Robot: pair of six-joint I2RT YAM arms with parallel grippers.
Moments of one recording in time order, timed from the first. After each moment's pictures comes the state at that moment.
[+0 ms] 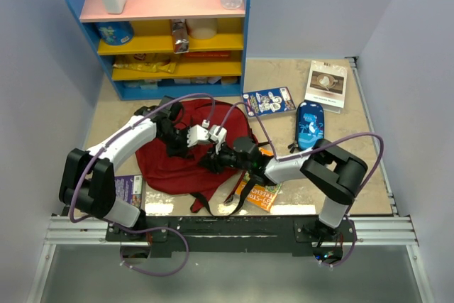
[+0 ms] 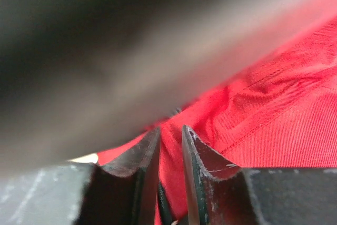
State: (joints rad) left arm -0.38 1.49 1.03 -0.89 0.47 1.00; right arm 0.96 1.74 0.71 0.76 -0.30 0.17
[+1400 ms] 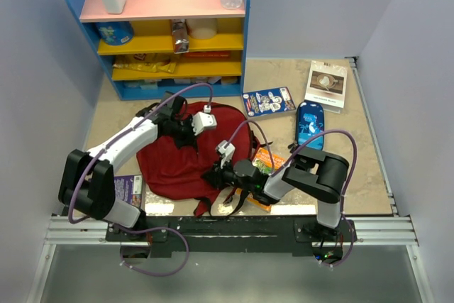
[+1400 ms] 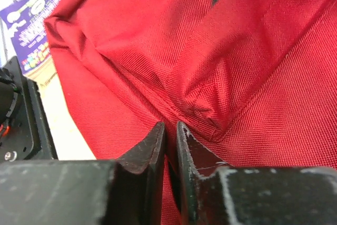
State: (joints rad) left arm -0.39 1.46 1.02 -0.64 0.43 0.76; right arm 1.10 1.88 0.53 1.10 0.01 0.47
